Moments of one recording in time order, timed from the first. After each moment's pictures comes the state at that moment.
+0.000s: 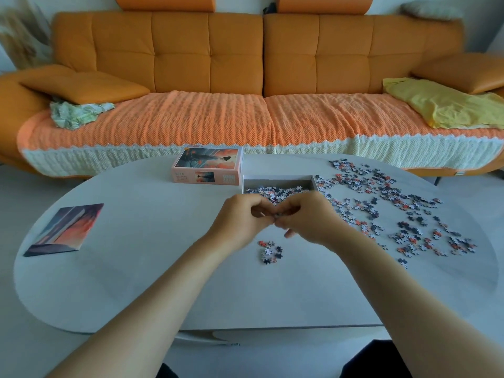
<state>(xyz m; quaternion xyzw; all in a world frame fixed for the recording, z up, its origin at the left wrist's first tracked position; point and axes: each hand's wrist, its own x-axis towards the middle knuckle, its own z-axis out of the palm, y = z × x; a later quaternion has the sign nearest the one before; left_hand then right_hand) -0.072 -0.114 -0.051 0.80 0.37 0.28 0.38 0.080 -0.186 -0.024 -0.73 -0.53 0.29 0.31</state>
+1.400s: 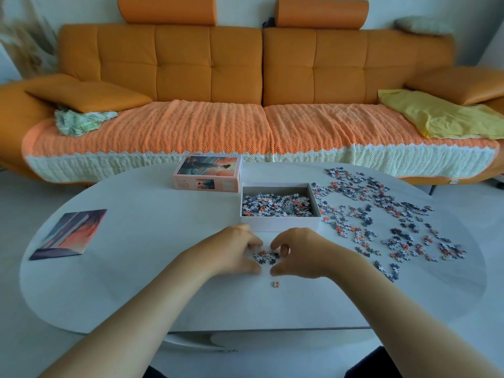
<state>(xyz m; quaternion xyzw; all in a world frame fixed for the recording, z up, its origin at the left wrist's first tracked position) -0.100 -0.118 -0.062 0.92 0.32 0.01 0.21 0.072 -0.208 -0.041 -0.72 -0.65 0.23 0.05</state>
